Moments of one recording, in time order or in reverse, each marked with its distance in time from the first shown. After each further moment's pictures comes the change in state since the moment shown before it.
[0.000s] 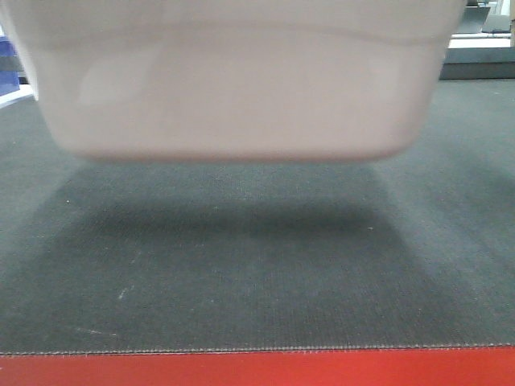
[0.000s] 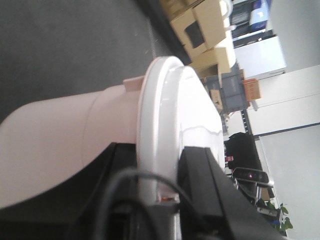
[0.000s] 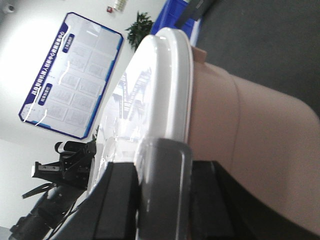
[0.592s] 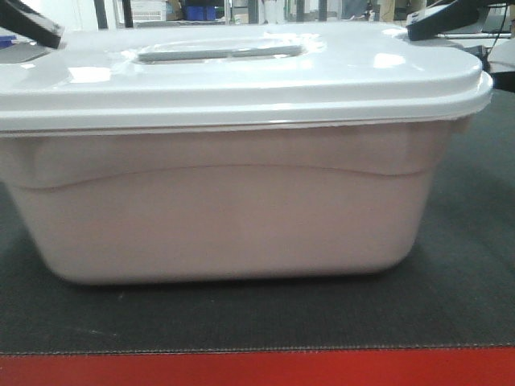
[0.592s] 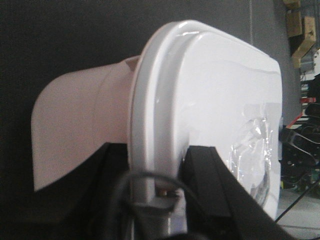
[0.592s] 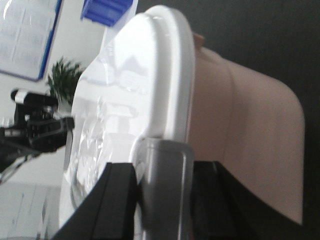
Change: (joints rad) left arm 0.000 0.053 0.064 0.338 0.030 -0.006; right arm 0.002 0.131 0.032 -0.208 0.019 -0.042
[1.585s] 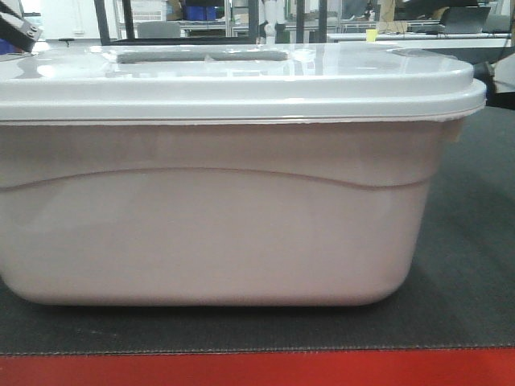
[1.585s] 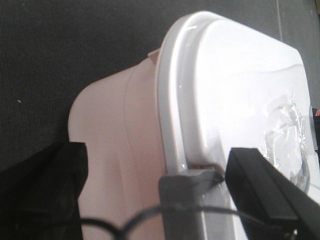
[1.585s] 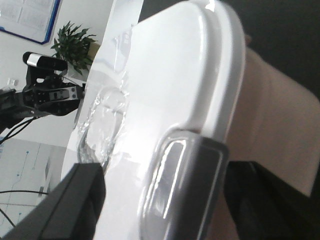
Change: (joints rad) left arm 0.072 -0.002 0.004 0.131 0.033 0.081; right arm 0.000 -0.014 -0.006 -0.115 0.104 -0.009
